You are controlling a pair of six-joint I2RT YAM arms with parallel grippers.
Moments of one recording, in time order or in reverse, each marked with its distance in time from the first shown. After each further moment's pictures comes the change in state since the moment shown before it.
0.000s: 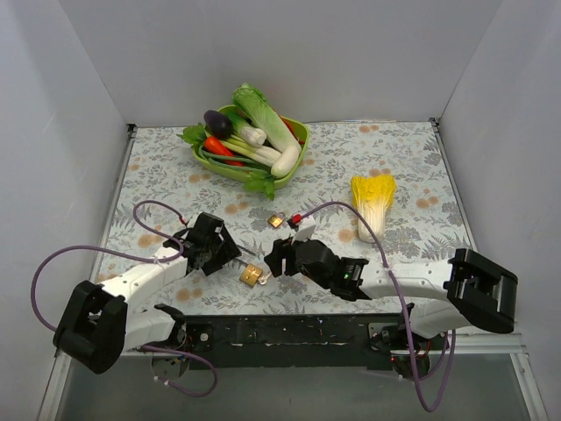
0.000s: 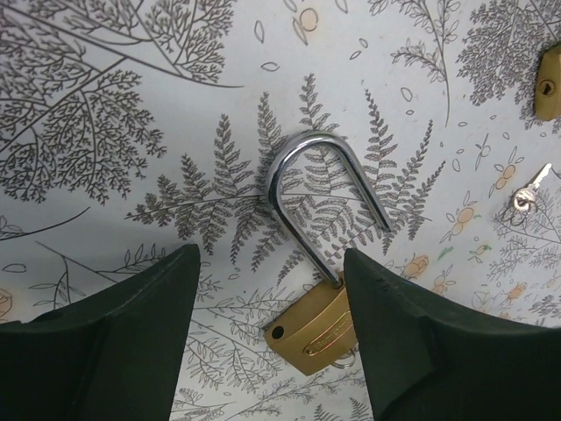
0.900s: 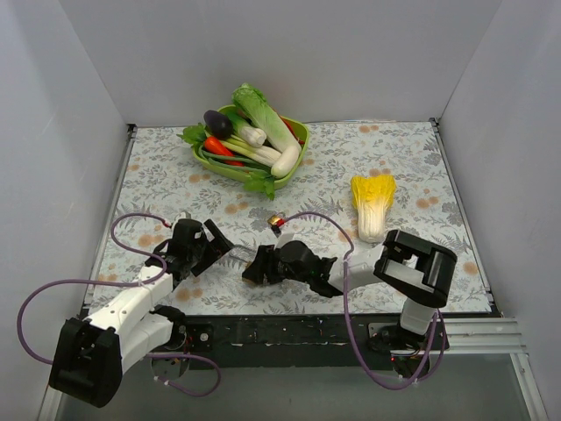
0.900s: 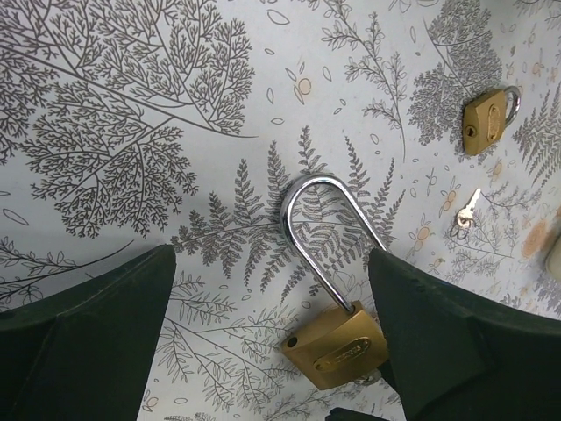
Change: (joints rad) left arm 0.142 -0.190 -0.121 0.124 0.063 0.068; right arm -0.052 0.378 0.009 0.389 -0.369 0.328
